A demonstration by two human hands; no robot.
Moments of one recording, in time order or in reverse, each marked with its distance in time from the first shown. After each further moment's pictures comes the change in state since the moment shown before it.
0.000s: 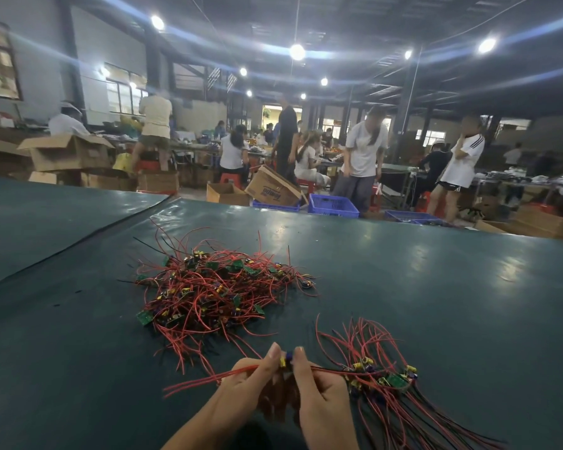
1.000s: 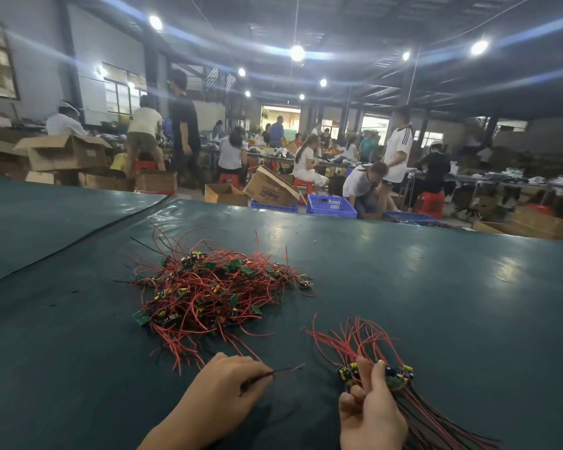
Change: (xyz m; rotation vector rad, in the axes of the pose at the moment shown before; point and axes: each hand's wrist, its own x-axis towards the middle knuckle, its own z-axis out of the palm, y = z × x) left_hand 0.009 -0.020 -0.034 1.004 0.034 0.544; right_hand 0.030 0.002 -0.045 0.692 0.661 0.372
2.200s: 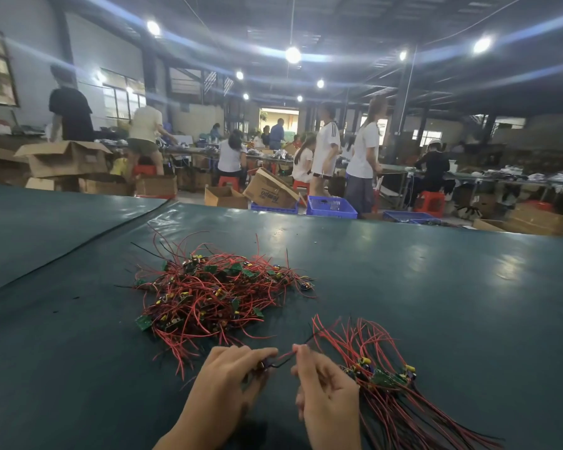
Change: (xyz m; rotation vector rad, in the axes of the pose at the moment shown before) left_hand -0.002 0.005 0.000 0.095 0.302 0.061; right_hand -0.038 0.035 0.004 -0.580 -0.593 -0.513
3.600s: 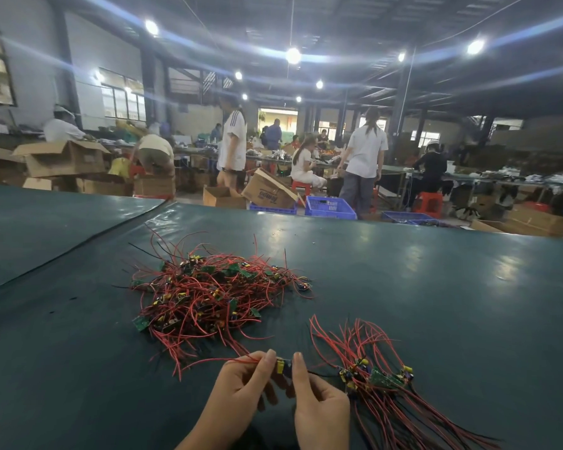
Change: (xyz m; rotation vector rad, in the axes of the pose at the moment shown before) left_hand 0.008 0.035 0.007 -0.927 -0.018 -0.526; right_hand -0.005 0.001 0.010 0.000 0.157 0.203
